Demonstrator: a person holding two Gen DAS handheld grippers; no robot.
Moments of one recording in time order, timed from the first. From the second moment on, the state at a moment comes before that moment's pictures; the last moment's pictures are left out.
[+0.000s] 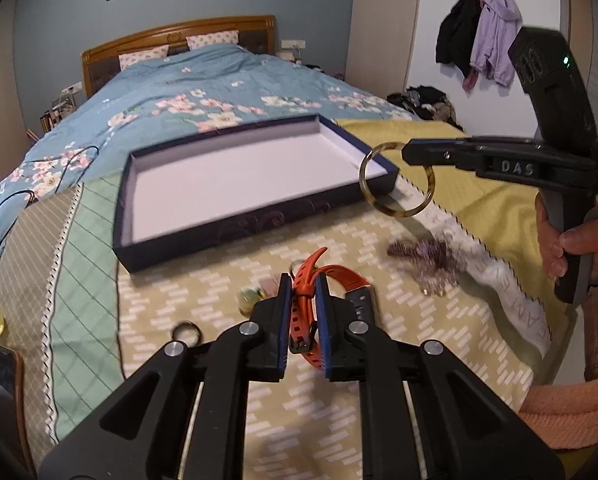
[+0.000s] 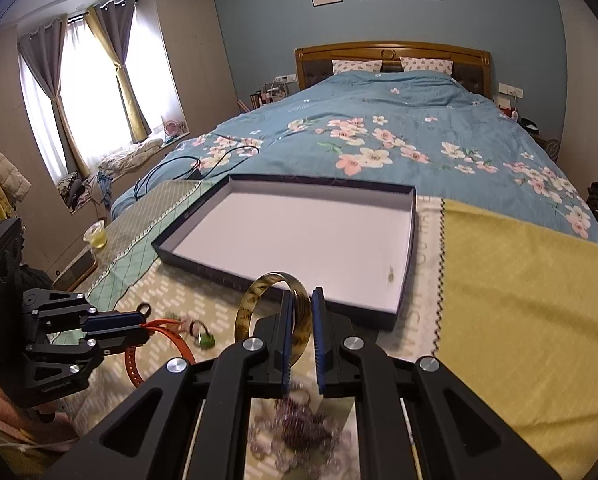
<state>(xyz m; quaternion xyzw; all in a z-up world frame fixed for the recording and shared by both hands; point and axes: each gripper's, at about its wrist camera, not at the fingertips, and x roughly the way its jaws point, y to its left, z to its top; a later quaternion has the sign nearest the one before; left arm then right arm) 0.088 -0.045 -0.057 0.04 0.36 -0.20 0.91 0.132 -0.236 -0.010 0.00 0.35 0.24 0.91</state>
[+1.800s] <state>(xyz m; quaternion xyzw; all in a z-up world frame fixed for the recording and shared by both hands) 0.154 0.014 -0.041 0.03 0.38 -0.19 0.90 0.218 -0.205 -0.054 -0.03 0.43 0.23 0.87</state>
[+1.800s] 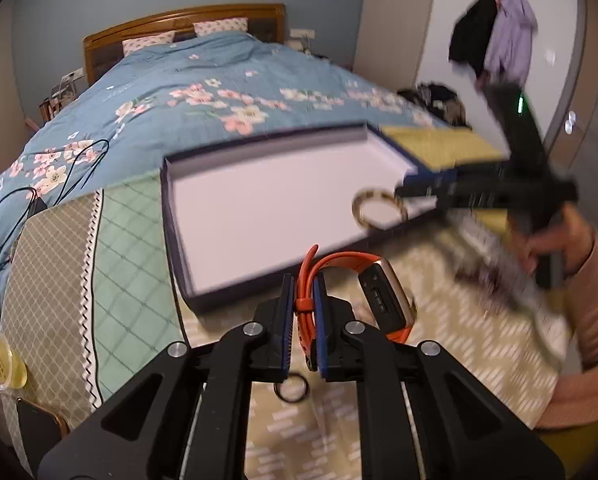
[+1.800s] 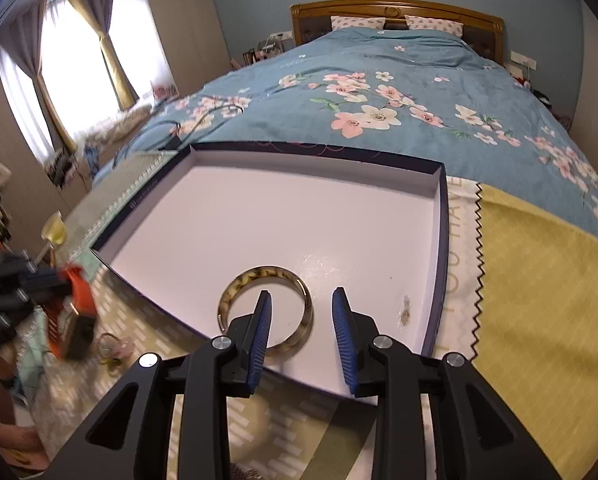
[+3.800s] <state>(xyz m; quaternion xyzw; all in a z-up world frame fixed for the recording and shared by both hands) 0.165 0.013 -0.035 0.02 0.34 -0.14 0.93 0.125 -0.250 -0.051 -0.04 0.43 0.26 0.87</state>
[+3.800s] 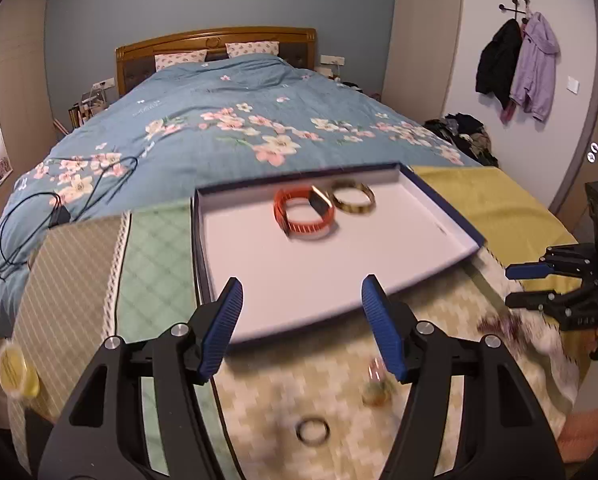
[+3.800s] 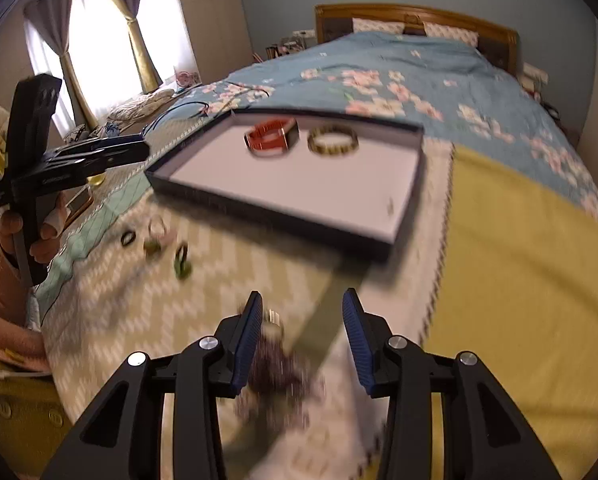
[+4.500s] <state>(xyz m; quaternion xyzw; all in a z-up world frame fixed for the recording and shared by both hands) 0.109 0.013 -0.054 0.00 0.36 -0.15 0.92 0.094 -0.264 -0.048 -0.01 0.41 0.25 0.88</state>
